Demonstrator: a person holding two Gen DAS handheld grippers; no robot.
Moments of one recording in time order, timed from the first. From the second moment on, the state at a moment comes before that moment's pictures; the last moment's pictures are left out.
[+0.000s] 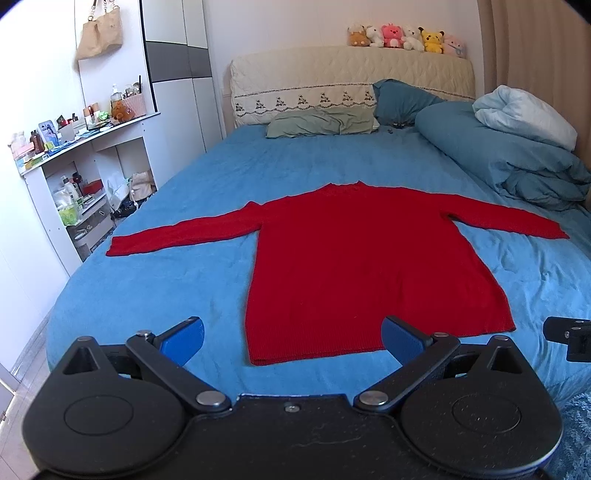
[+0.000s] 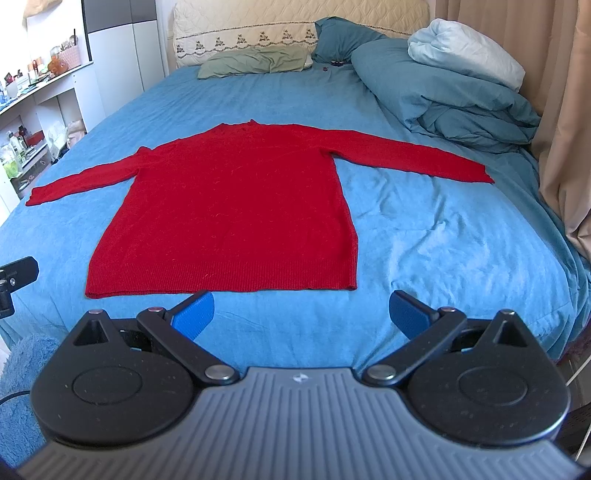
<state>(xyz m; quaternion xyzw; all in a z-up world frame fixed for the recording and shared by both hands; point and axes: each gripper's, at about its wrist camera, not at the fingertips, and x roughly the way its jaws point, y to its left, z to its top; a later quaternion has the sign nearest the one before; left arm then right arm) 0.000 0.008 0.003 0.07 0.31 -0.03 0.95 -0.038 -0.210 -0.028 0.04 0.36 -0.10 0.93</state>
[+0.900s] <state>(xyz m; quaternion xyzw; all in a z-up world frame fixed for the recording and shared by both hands) 0.000 0.009 0.005 0.06 0.31 -0.04 0.95 -0.033 -0.208 -0.029 0.04 0.36 -0.09 0.93</state>
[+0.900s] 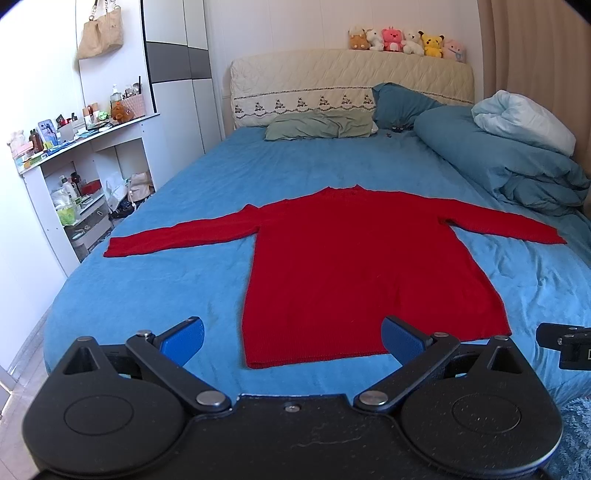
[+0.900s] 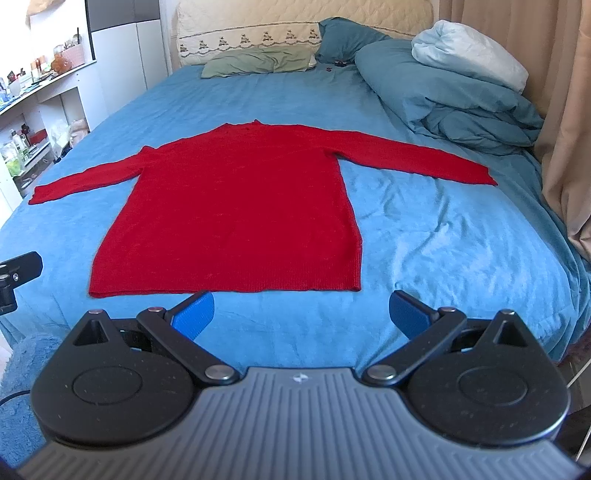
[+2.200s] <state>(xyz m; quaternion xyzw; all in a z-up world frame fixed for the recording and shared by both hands) -0.002 0.012 0.007 0.06 0.30 -0.04 0.95 -0.036 -0.202 -0.019 0.04 0.36 -0.09 0.93</state>
